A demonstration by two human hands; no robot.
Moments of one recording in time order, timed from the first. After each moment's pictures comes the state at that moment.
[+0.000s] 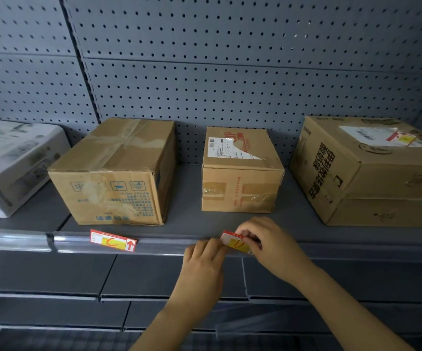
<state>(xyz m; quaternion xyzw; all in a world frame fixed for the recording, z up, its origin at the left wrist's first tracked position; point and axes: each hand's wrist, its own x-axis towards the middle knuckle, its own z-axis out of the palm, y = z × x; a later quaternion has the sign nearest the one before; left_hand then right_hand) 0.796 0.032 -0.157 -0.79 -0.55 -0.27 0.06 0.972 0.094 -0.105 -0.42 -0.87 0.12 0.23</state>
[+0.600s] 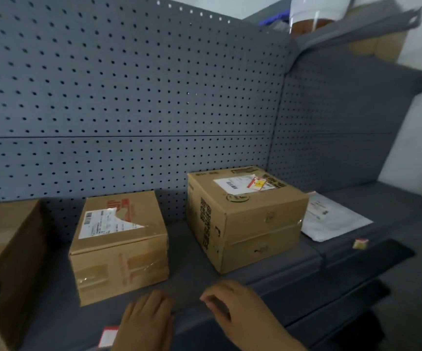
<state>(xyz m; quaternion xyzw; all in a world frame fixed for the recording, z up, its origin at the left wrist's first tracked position) 0.881 0.110 -0.132 -0.81 -0.38 -0.41 0.16 1.084 0.058 -0.065 -0.55 -0.79 0.13 0.23</state>
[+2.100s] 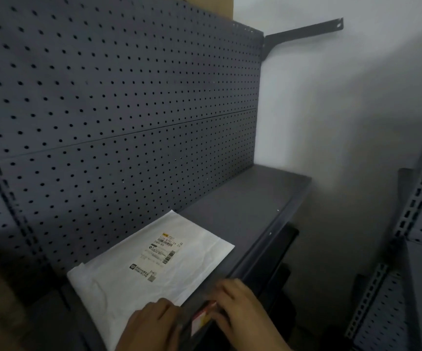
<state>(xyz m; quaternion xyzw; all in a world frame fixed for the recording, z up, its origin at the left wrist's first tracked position) 1.410 0.262 -0.131 -0.94 -0.18 -0.28 0.00 1.588 0.143 -0.131 -0.70 -0.65 -0.06 0.28</state>
